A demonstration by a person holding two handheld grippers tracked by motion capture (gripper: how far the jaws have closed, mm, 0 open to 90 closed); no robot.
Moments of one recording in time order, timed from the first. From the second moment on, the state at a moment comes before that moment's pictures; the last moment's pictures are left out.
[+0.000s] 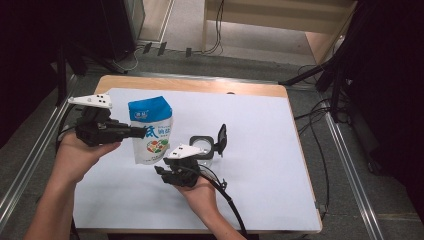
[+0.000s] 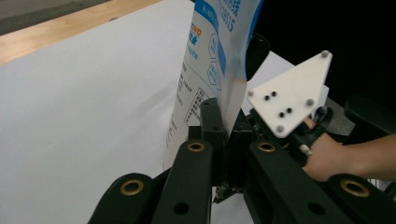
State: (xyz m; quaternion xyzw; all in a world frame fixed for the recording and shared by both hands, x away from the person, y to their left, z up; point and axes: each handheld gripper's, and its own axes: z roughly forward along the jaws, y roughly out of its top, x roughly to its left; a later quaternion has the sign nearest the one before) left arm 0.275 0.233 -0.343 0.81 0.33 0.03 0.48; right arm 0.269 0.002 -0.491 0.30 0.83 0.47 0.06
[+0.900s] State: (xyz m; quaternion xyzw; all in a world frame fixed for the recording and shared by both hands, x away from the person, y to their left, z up) left arm 0.285 0.206 -0.357 0.83 0.32 0.00 0.46; right arm 0.256 -0.007 -0.495 0.28 0.82 0.49 0.07
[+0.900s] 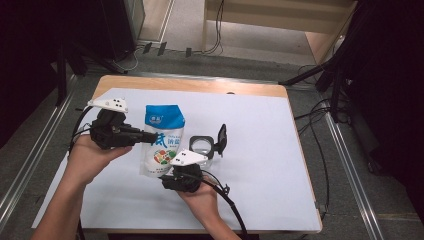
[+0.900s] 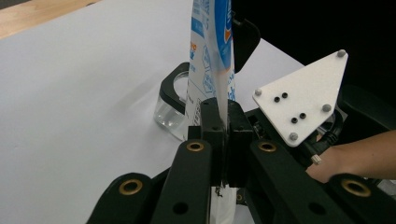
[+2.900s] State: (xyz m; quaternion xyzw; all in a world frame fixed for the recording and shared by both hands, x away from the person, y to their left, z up) left arm 0.325 0.142 -0.384 0.85 0.33 0.00 0.40; right arm 0.259 -0.013 -0.499 0.27 0.83 0.49 -0.03
